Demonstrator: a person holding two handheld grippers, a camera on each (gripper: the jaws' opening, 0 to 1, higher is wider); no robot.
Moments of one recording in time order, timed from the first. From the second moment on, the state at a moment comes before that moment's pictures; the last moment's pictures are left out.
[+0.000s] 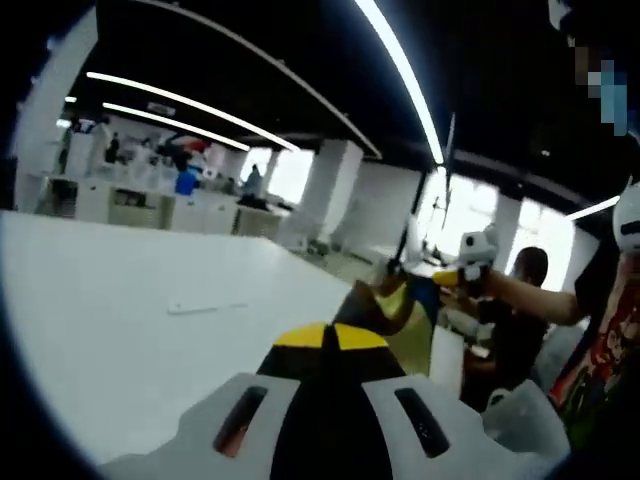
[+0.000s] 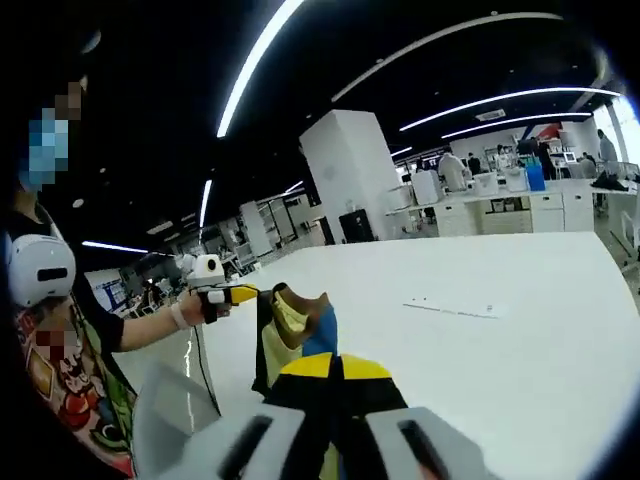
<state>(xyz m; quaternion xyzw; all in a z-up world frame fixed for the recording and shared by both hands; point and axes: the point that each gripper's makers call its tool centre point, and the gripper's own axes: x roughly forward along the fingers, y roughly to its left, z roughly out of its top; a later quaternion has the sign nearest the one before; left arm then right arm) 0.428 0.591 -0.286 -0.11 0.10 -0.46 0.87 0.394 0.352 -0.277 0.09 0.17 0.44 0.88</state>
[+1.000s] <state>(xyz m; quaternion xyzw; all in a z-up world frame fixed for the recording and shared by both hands) 0.599 0.585 -0.355 -0.09 0.15 -0.38 0.91 0.579 0.339 -0.341 0.08 0.23 0.34 0.91</state>
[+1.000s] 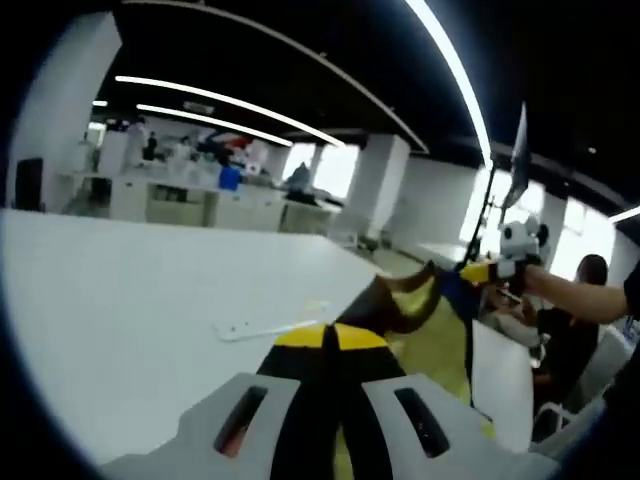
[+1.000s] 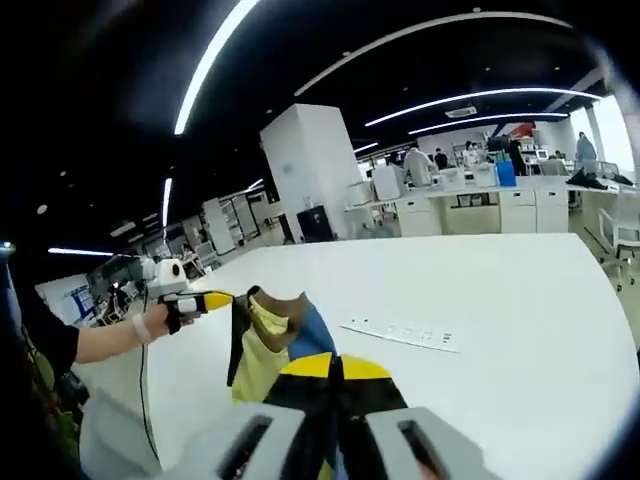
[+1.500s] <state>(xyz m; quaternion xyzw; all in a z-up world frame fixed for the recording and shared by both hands) 0.667 0.570 -0.464 -0.07 0.24 -0.35 0.90 0.638 0.335 -0.451 0.09 0.31 0.30 0.90</state>
